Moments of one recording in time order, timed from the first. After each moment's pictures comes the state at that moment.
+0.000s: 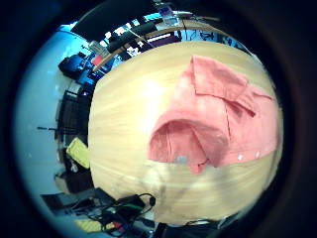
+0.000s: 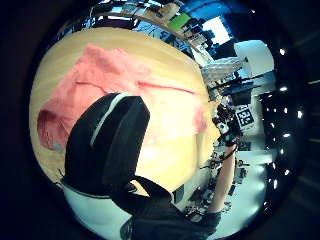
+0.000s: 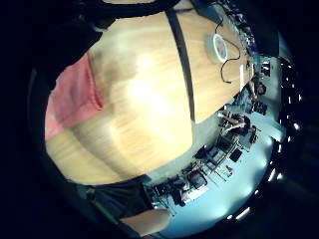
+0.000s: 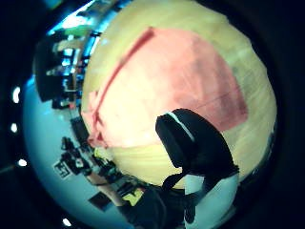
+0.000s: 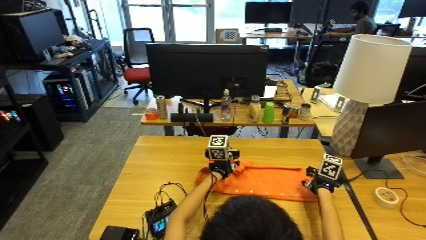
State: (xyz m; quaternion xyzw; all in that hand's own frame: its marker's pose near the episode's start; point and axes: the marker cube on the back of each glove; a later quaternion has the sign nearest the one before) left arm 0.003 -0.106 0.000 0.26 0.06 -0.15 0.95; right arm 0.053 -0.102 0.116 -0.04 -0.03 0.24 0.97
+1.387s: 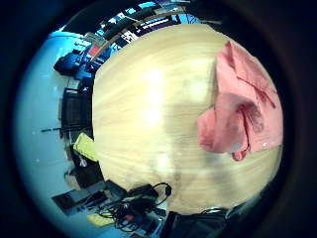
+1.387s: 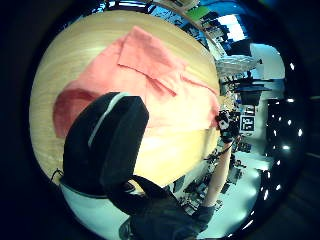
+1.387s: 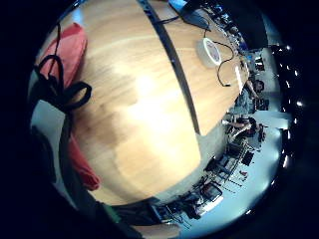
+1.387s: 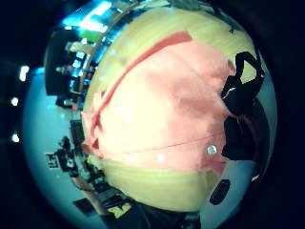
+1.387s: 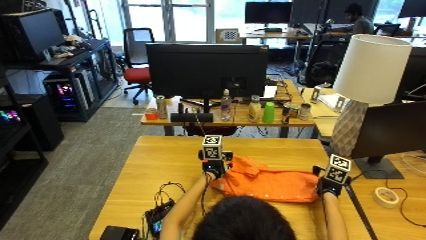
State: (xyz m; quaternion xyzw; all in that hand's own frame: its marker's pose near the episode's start) left arm -0.015 -0.086 0.014 0.18 0.06 -0.18 0.97; right arm 0.093 -0.105 0.121 0.11 0.02 0.26 0.96
